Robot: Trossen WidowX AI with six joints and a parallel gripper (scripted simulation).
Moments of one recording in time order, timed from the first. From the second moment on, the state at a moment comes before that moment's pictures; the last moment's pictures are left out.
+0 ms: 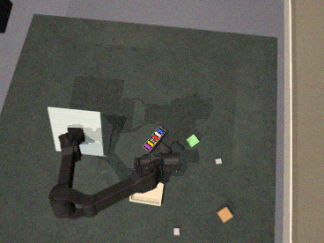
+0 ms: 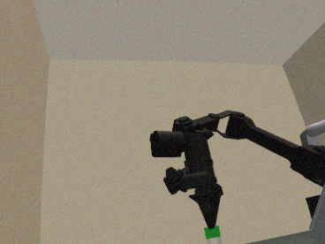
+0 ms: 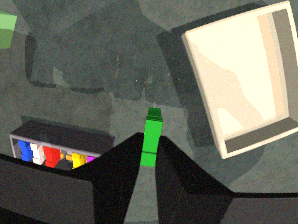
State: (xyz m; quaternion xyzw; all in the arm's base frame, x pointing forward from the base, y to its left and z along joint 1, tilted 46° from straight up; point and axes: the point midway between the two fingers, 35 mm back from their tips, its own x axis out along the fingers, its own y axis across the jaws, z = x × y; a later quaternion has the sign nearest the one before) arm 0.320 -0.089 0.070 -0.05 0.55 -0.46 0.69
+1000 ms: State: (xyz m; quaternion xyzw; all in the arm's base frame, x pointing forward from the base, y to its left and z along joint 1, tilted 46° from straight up) arm 0.295 -0.167 0.127 -0.06 0.54 -0.47 0.69
